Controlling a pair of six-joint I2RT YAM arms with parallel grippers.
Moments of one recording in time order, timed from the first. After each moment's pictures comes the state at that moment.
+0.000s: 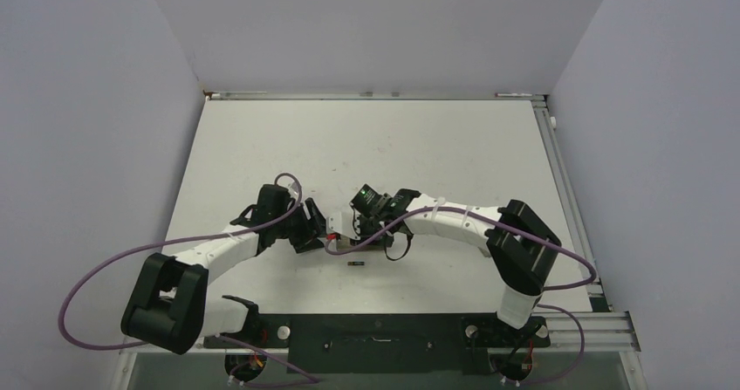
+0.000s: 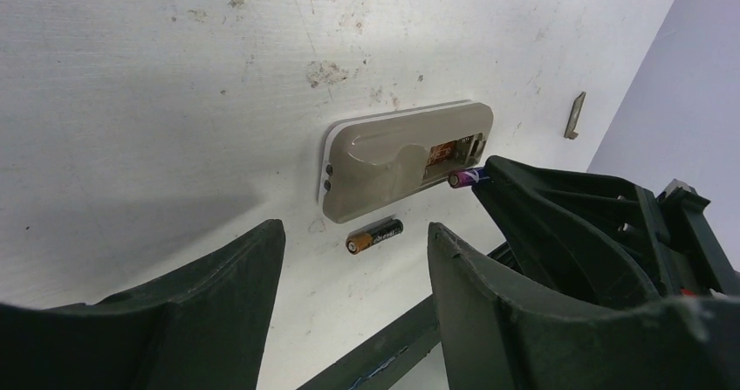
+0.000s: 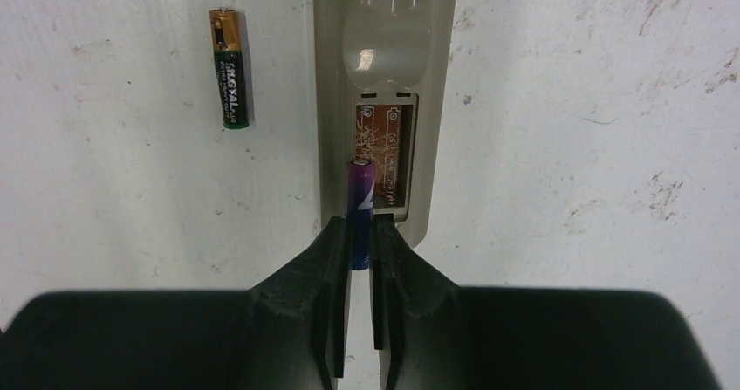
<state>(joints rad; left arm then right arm) -0.33 1.27 0.50 -0.13 0.47 -0.86 0.97 1.75 1.19 -0.62 -0.12 -0.67</state>
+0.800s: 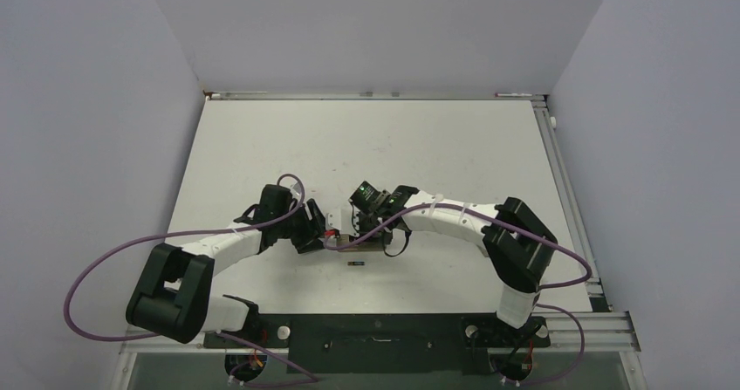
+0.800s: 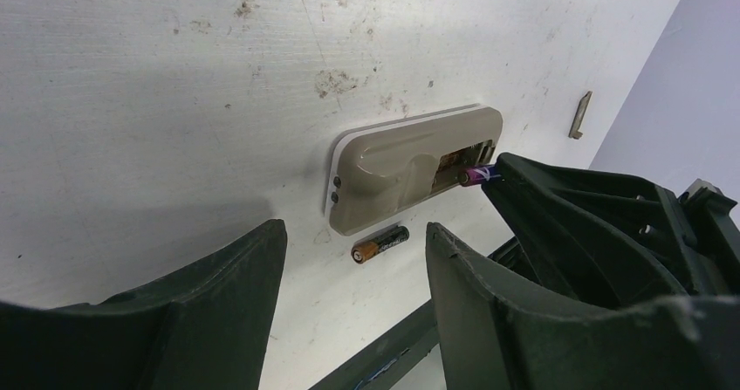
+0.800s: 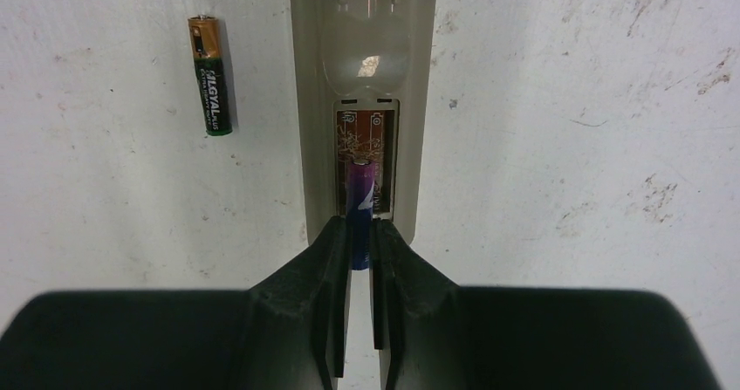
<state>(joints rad) -0.33 1.34 0.49 -0.08 0.49 -0.86 0.96 1.78 1.22 -0.63 -0.12 -0.67</state>
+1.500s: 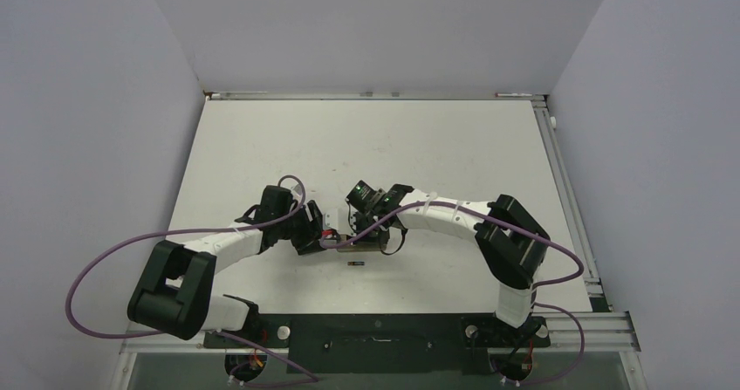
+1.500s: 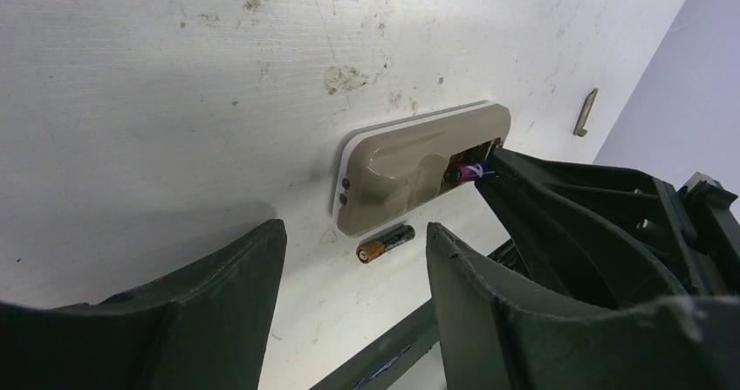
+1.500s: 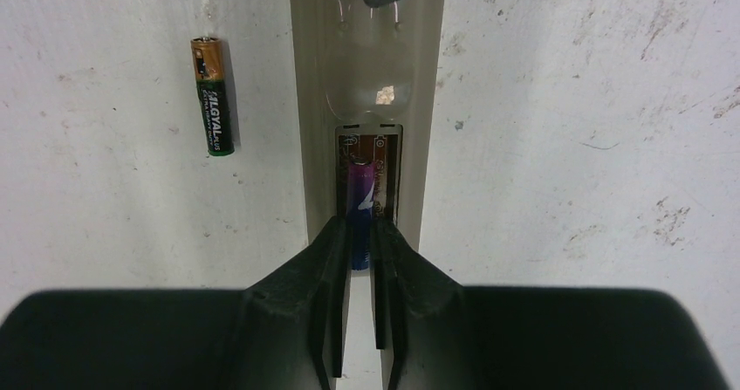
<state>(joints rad) -0.33 1.36 0.49 -0.07 0.50 -0.86 0.96 1.83 1.26 -0.65 -0.15 -0.67</state>
